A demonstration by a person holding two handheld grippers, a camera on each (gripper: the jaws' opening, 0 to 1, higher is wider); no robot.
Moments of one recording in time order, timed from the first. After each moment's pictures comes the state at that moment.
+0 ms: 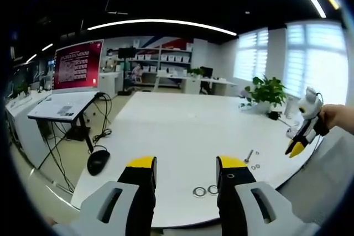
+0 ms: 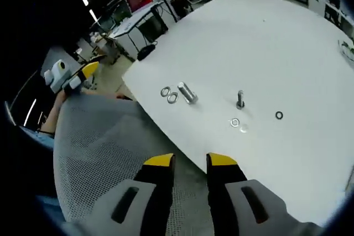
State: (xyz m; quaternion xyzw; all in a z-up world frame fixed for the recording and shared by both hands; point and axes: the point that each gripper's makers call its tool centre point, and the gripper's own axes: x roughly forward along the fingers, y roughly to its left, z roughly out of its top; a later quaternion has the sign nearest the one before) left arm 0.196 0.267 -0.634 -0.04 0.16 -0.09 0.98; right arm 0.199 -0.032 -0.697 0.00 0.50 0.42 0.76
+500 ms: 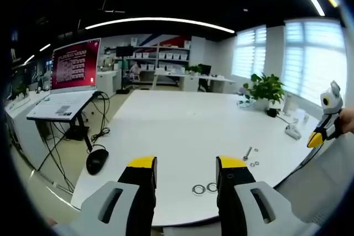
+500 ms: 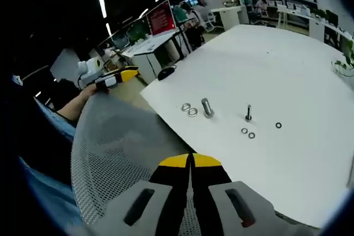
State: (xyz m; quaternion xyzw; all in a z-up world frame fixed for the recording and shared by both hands) left arm 0.196 0.265 -0.637 -0.04 0.17 -0.10 0.98; right arm 0.150 -0.049 -0.666 -0.05 0.39 0.44 0.81
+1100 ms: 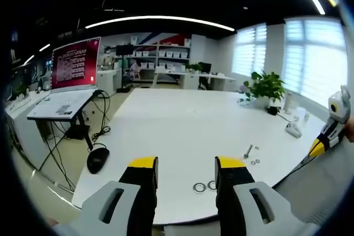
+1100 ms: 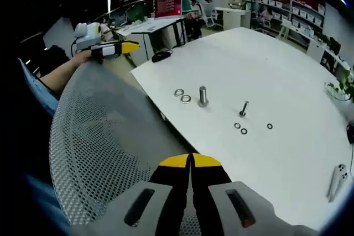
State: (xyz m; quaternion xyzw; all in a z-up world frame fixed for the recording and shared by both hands) left arm 0.195 0.264 -0.639 -0.04 0.18 -0.09 0.98; right arm 0.137 -0.040 -0.688 -0.13 0.40 0.43 0.80
